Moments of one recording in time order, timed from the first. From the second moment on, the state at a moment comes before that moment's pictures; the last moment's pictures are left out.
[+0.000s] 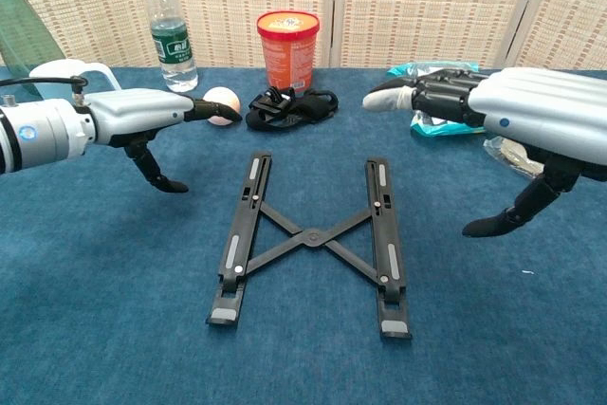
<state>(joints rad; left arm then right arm) -0.85 -1.56 -0.10 -1.12 1.50 0.80 -0.15 0.59 -1.32 -0.04 -1.57 -1.80 1.18 -0.07</state>
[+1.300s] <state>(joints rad) -0.95 -1.76 -0.07 -0.85 1.49 0.75 -0.33 0.54 -1.65 -0.02 -1.21 -1.74 1.21 -0.26</state>
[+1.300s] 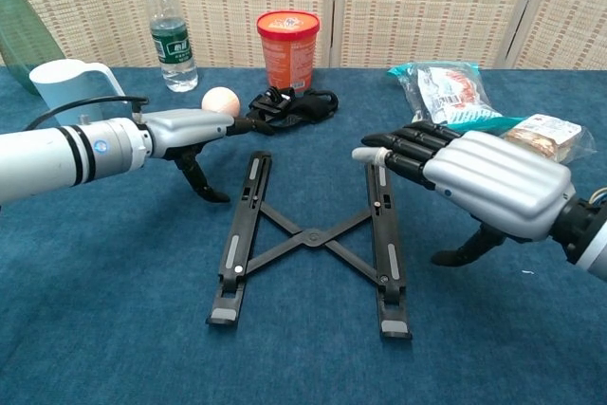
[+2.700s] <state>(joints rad) -0.95 -1.79 -0.07 -0.82 1.47 0.74 -0.42 0.62 -1.86 0.00 -0.97 -1.77 1.26 -0.21</state>
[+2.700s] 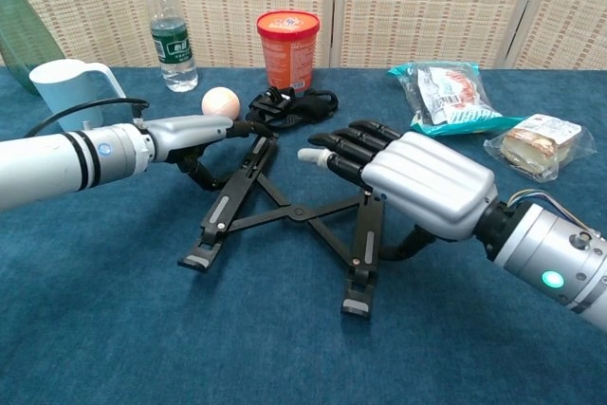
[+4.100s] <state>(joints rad) -0.93 -1.74 -0.08 -0.91 1.44 0.73 -0.37 0.70 -1.87 0.03 -1.03 -1.74 1.26 -0.19</state>
